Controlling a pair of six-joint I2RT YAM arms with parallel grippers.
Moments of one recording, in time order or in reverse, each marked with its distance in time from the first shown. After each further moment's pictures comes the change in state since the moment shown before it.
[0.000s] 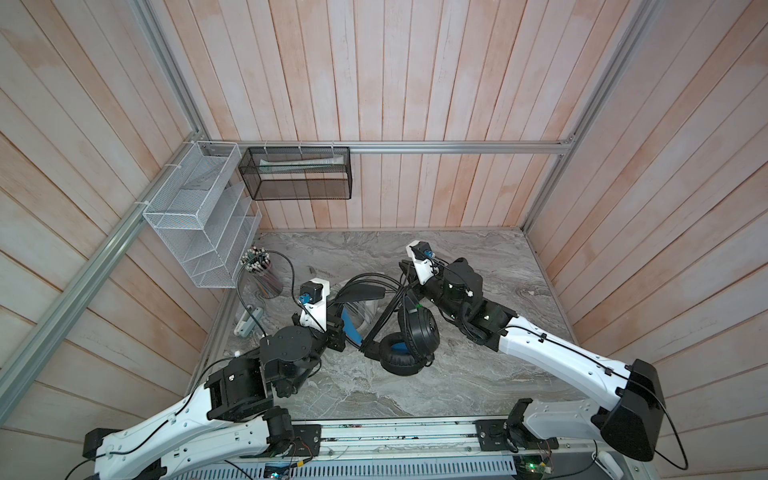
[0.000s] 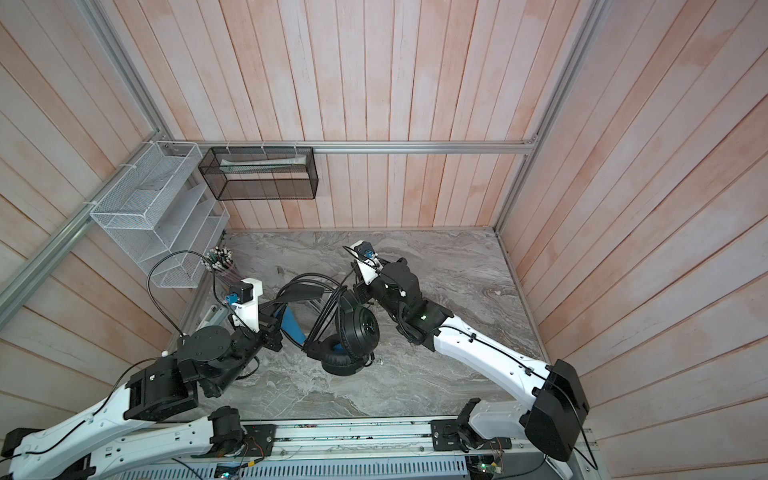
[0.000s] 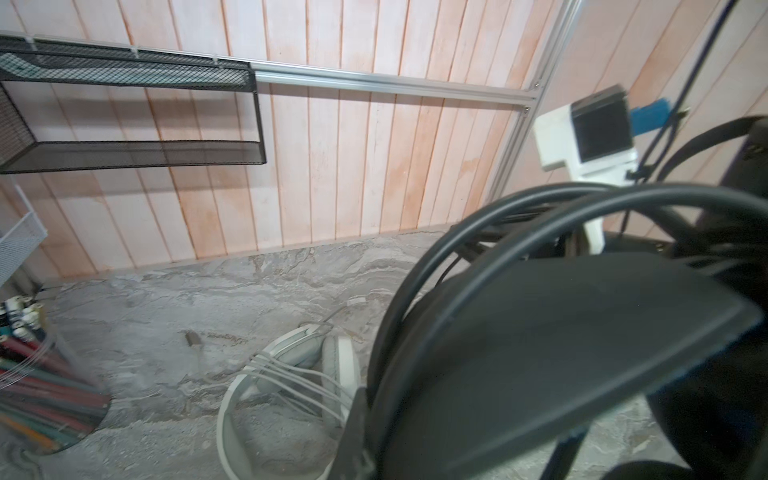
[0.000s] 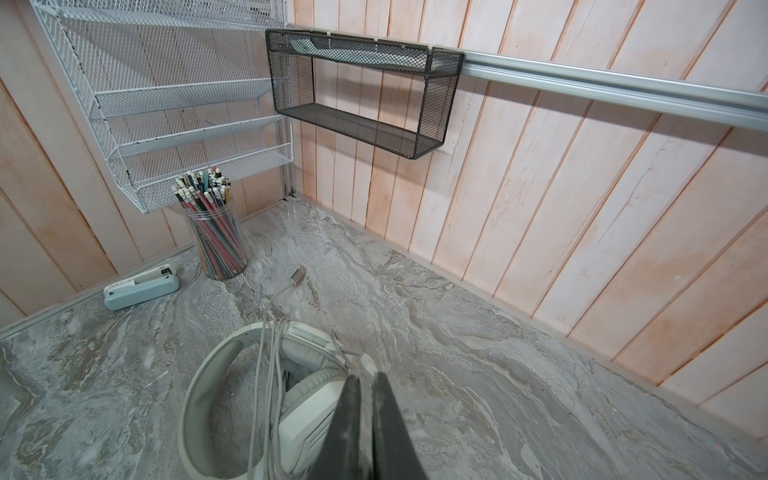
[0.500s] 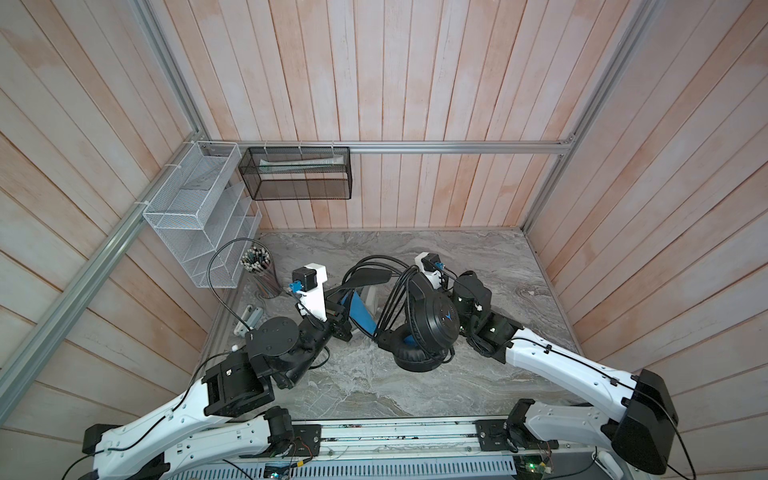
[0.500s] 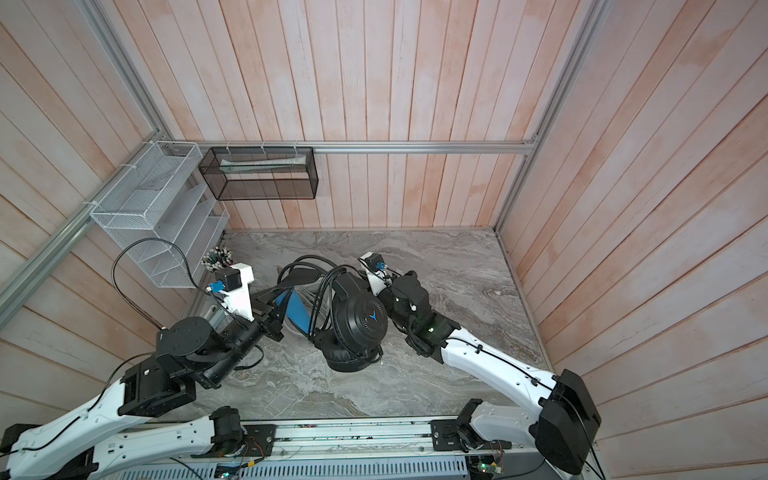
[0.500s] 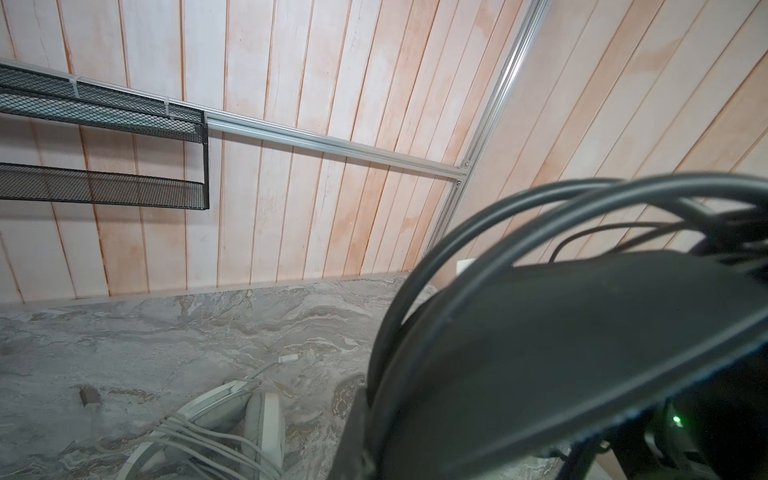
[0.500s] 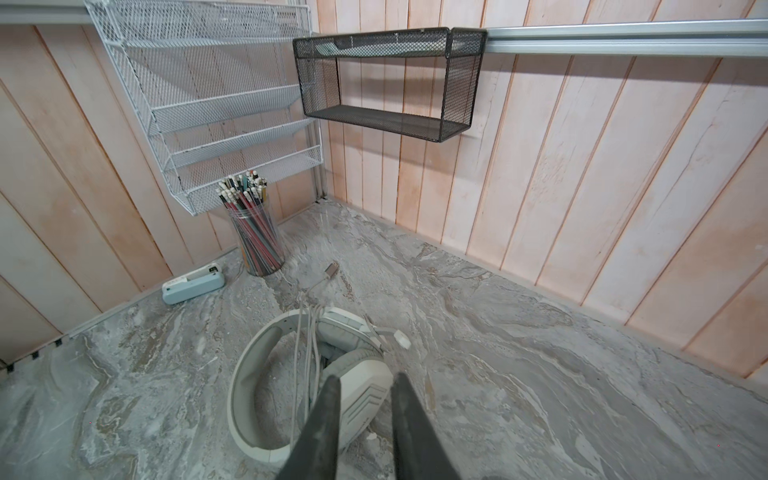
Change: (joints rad) left arm -0.004 0.066 0.101 0.141 0.060 -0.033; right arm -0.009 -0.085 -0.164 0.116 -0.109 0.085
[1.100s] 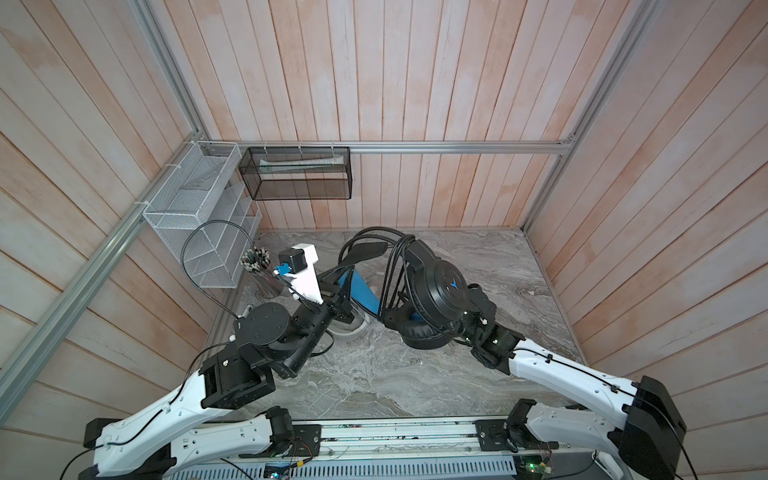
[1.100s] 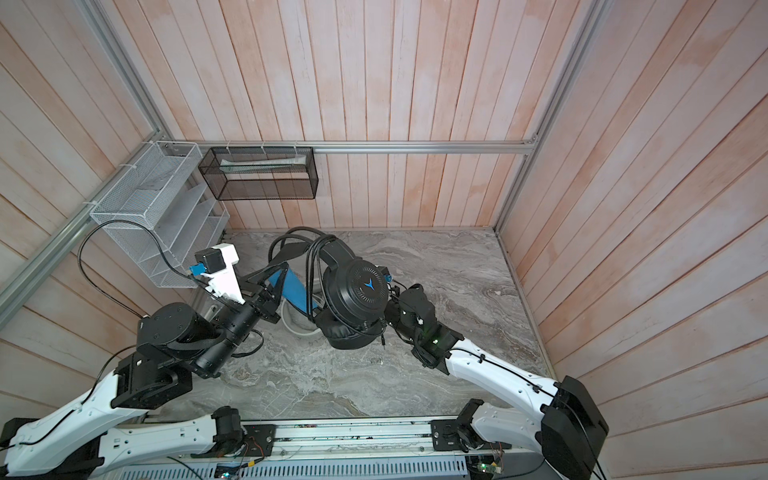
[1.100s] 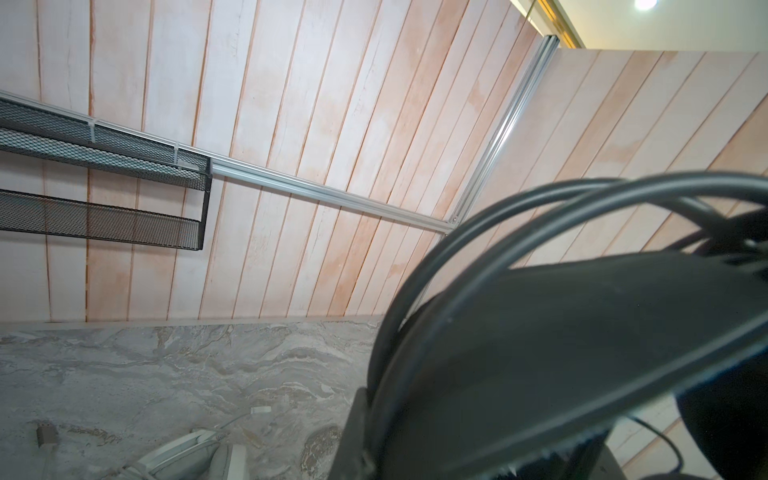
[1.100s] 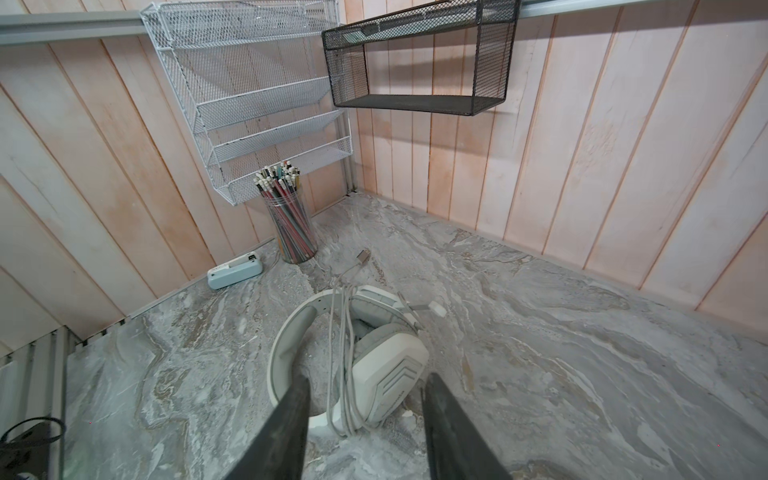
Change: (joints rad) left arm 0.000 0.076 0.143 0.056 -0.051 -0.026; right arm -0.007 -0.066 -0.150 0.098 -0.103 0.068
